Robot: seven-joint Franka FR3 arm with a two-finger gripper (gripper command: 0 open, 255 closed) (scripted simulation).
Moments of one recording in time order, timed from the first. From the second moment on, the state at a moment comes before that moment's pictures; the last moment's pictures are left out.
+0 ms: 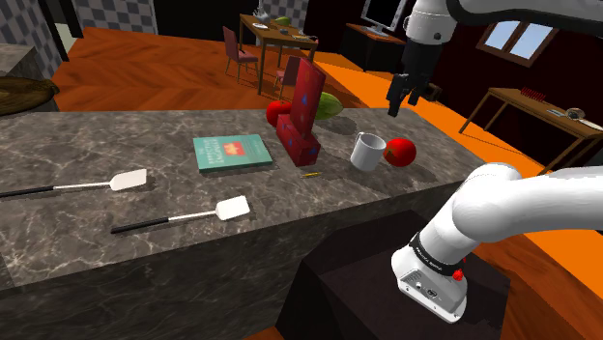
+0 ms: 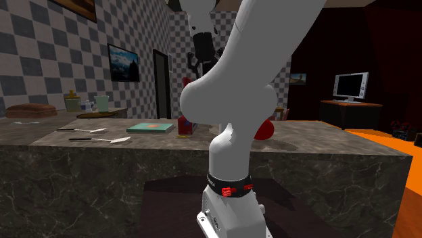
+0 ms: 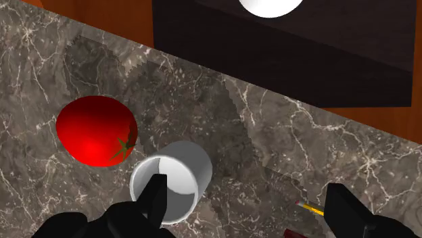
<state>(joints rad) -0.01 -0.83 0.04 -2.43 -0.12 1.50 0.09</state>
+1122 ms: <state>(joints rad) -0.03 -0.53 -0.22 -2.65 -0.19 2.04 -0.16</state>
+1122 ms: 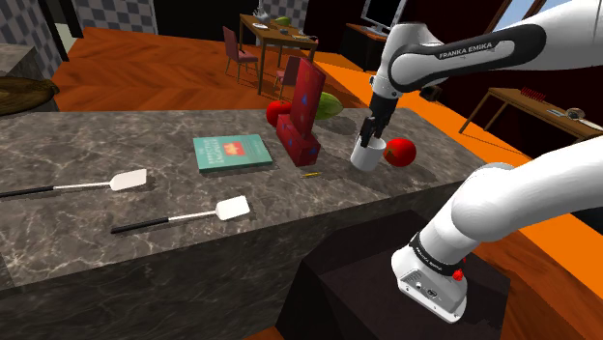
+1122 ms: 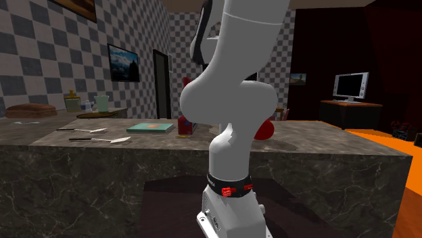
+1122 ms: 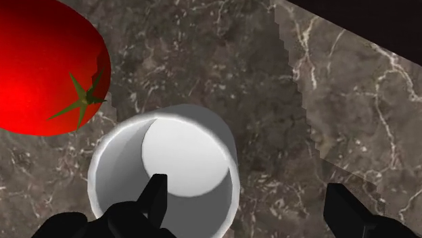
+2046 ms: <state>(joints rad) -0.03 -0.43 -0.25 -2.71 -0.20 2.20 -0.18</state>
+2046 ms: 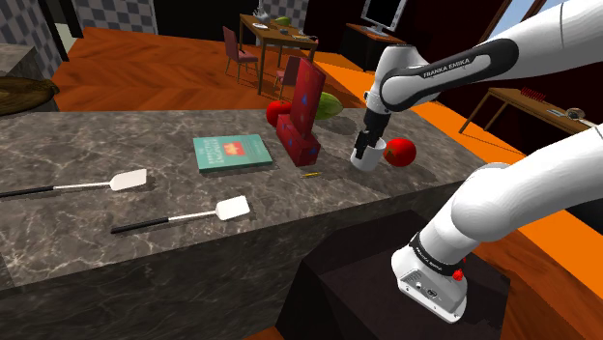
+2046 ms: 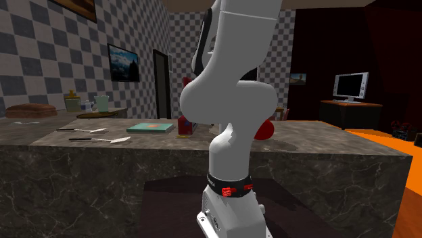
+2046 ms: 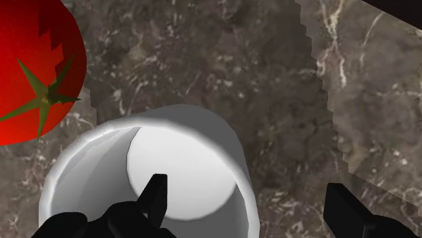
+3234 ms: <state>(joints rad) -0.03 -0.48 -0.24 -2.68 -0.19 2.12 -0.18</state>
